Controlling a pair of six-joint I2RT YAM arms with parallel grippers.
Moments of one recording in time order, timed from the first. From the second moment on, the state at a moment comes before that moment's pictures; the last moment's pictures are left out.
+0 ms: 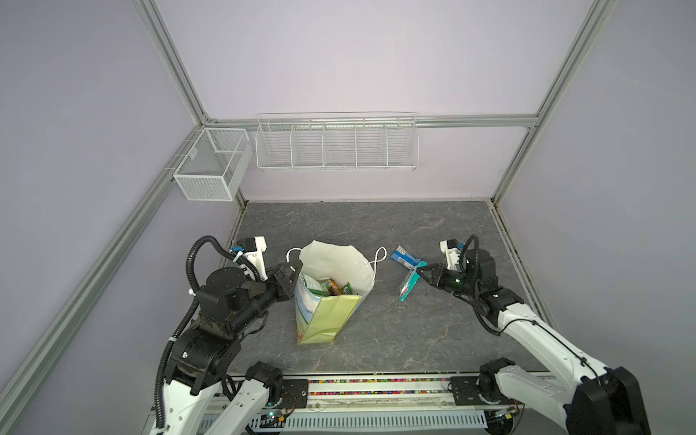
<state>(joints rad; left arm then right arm) -0.40 0.62 1.08 -0.74 0.20 -0.69 0.33 1.04 0.62 -0.09 -0.53 0.74</state>
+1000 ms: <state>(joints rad) -0.40 0.62 1.08 -0.73 0.21 -0.70 0.47 0.93 1.02 -0.46 -0.51 0.59</state>
